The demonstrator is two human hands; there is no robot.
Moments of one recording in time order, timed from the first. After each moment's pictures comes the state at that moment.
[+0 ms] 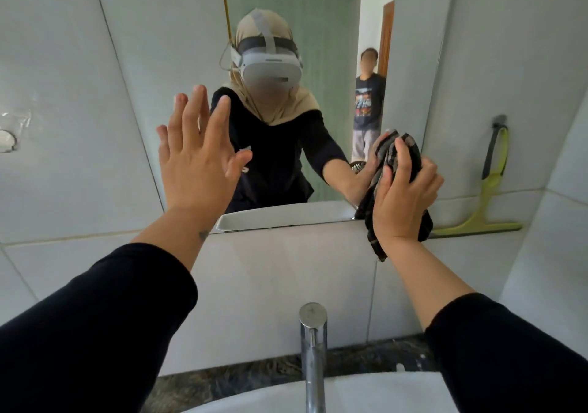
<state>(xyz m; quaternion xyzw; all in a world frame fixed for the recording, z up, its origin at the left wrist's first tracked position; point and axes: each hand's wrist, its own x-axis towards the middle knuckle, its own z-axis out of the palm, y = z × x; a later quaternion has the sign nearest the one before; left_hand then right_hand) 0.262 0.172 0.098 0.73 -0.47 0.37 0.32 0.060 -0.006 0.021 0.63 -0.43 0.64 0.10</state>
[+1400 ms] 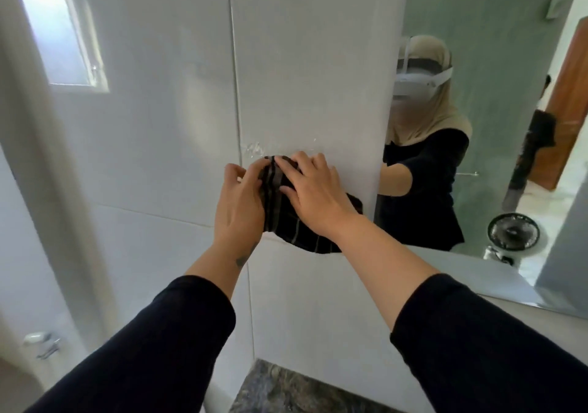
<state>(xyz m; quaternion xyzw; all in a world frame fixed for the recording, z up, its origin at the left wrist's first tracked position) 0.400 0.367 0.122 0.75 -0.31 0.23 0.54 0.348 0.239 0.141 0.92 -0.01 0.39 0.07</state>
